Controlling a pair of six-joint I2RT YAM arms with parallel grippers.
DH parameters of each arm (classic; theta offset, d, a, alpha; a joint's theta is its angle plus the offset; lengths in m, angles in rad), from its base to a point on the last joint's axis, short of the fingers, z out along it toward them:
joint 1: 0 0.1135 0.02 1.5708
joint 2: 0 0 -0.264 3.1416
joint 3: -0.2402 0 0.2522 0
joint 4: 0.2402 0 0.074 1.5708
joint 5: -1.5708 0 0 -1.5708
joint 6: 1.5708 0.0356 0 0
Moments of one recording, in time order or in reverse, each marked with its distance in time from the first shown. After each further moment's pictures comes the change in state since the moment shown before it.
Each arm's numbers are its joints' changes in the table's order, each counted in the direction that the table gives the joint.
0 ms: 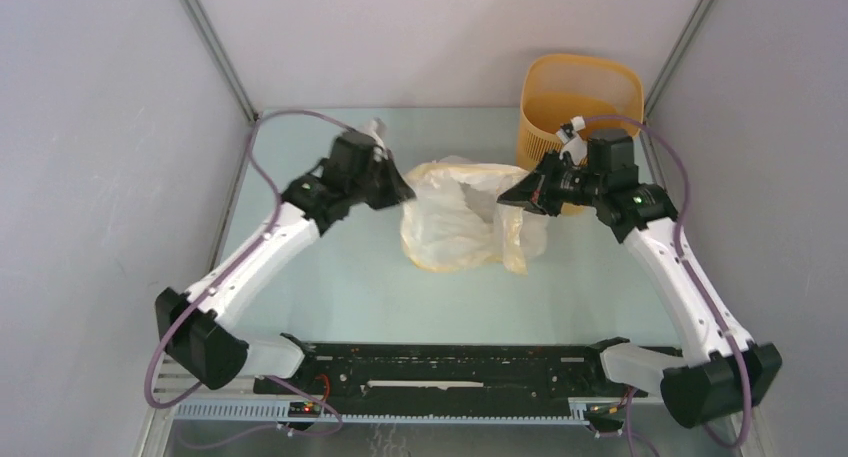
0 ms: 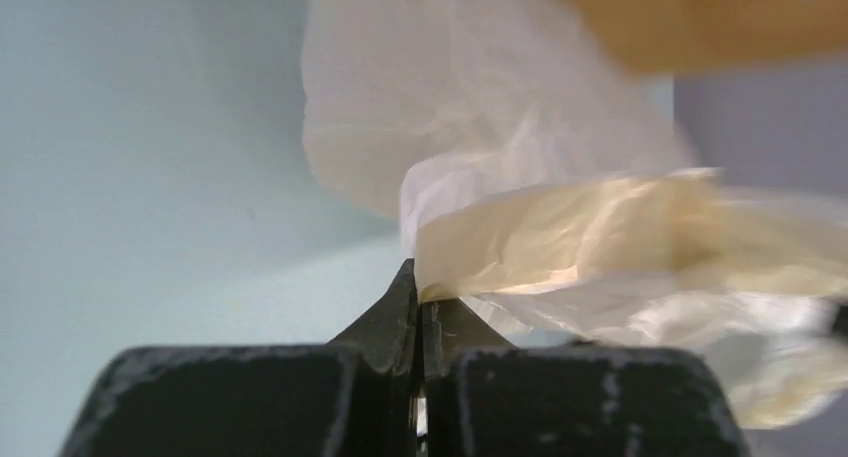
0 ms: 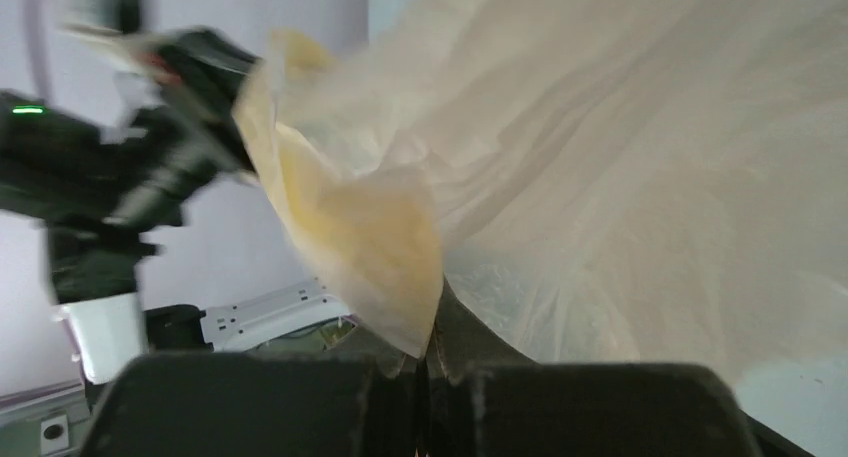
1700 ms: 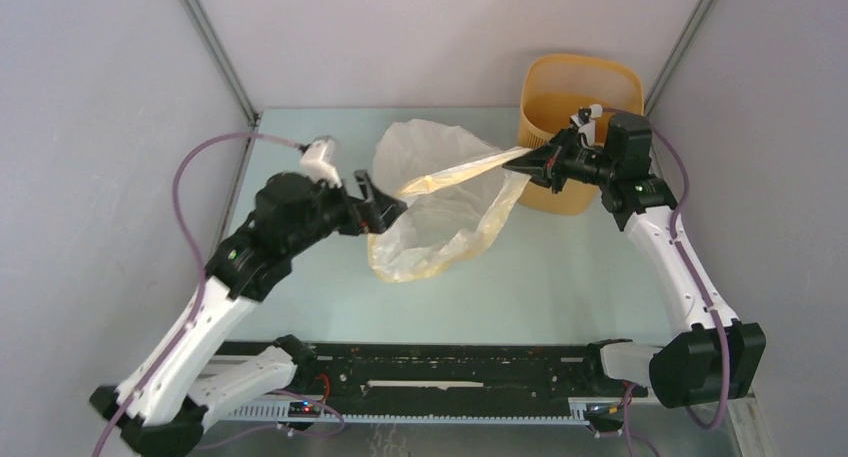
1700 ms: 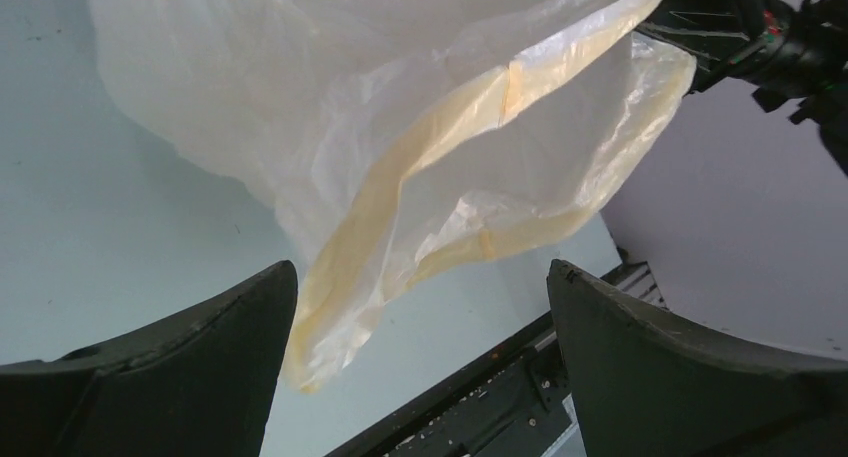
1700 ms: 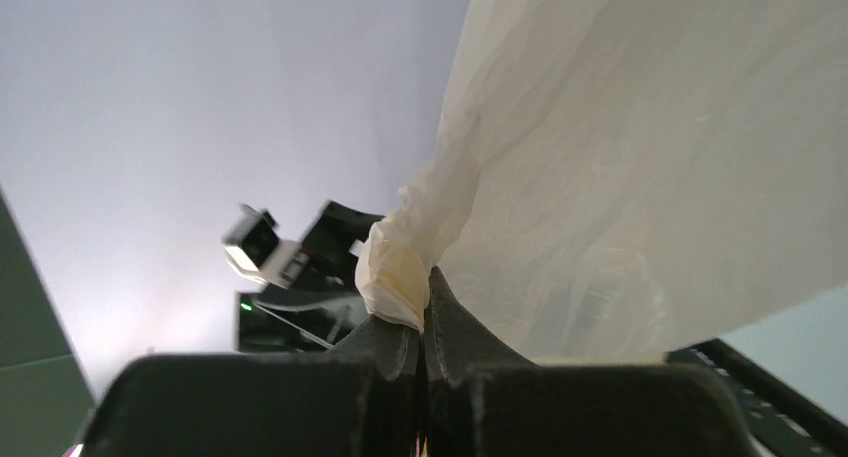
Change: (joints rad) left arm -0.008 0.520 0.116 0.039 0.060 0.109; right arm -0.144 -0.112 0.043 -0.376 0.256 0.412
